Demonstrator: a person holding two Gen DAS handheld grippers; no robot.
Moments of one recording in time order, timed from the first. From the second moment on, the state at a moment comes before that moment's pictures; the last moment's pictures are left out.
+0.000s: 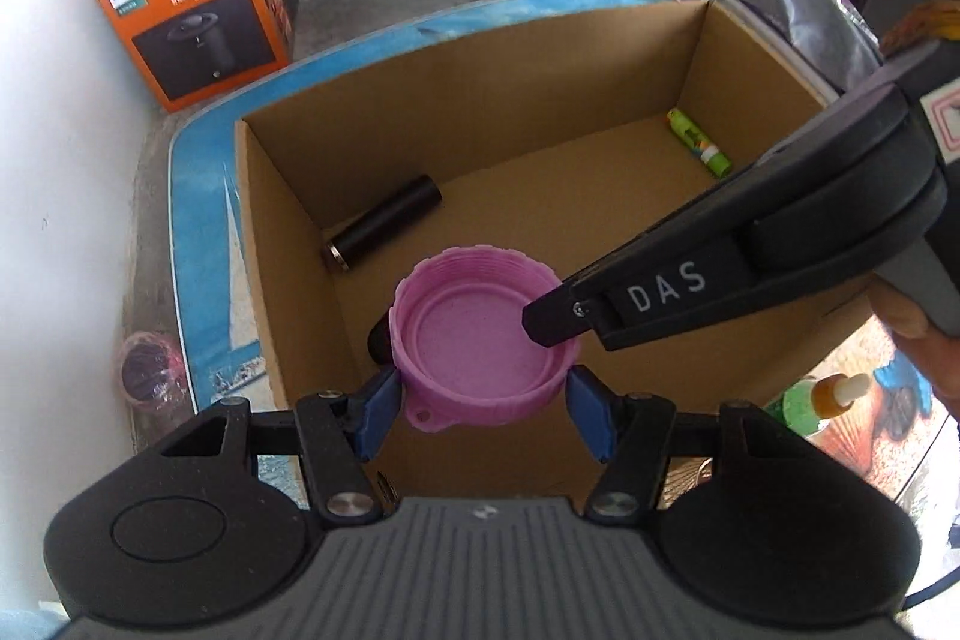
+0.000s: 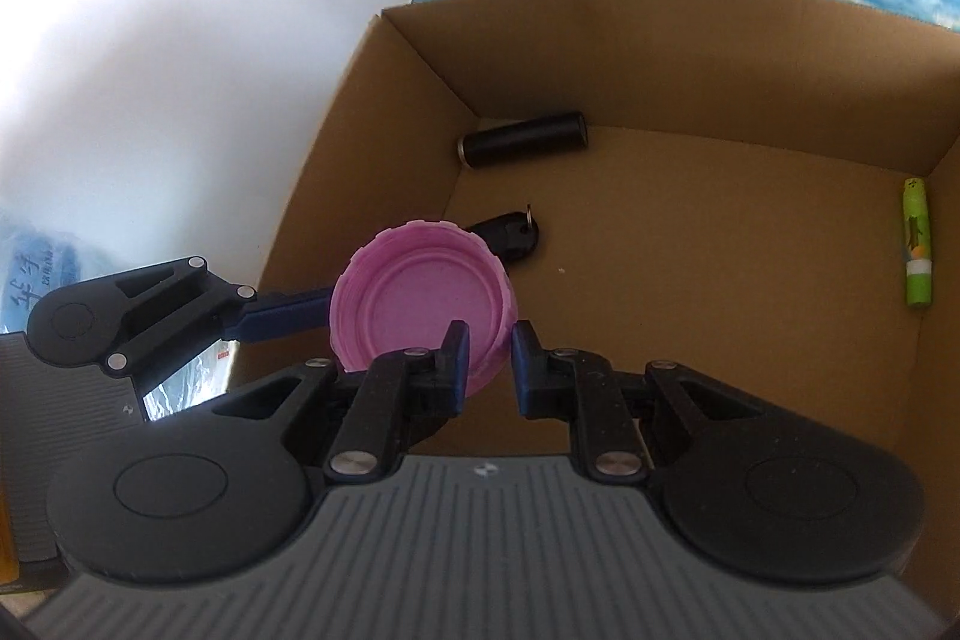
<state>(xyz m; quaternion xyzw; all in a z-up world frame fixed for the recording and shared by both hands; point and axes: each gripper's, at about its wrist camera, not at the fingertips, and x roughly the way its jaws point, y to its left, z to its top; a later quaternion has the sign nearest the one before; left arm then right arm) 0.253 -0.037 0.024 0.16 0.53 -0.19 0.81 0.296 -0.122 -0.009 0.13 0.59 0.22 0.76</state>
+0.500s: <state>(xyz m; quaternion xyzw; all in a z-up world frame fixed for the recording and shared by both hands) 0.251 -0.036 0.027 0.14 0.53 -0.19 0.81 0.309 -0.108 -0.033 0.15 0.62 0.22 0.74</state>
